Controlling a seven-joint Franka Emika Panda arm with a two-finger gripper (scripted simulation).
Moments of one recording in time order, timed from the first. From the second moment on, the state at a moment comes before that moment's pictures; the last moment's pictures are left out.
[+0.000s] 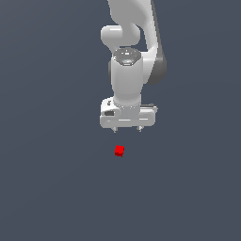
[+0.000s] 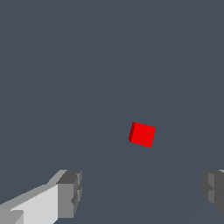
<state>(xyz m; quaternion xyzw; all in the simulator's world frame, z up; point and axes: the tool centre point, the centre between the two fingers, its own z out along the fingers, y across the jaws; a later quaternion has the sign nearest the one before) 0.022 0.028 0.191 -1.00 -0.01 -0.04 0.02</state>
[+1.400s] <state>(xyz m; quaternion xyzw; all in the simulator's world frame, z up) 0.034 -0.001 0.040 -1.00 0.10 0.00 0.00</state>
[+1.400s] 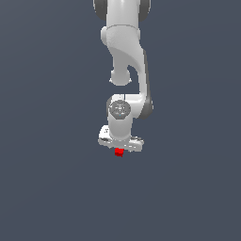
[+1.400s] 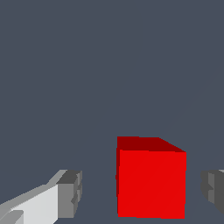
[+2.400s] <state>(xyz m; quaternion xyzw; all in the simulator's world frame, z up) 0.035 -0.005 0.020 -0.99 0.11 0.00 0.00</state>
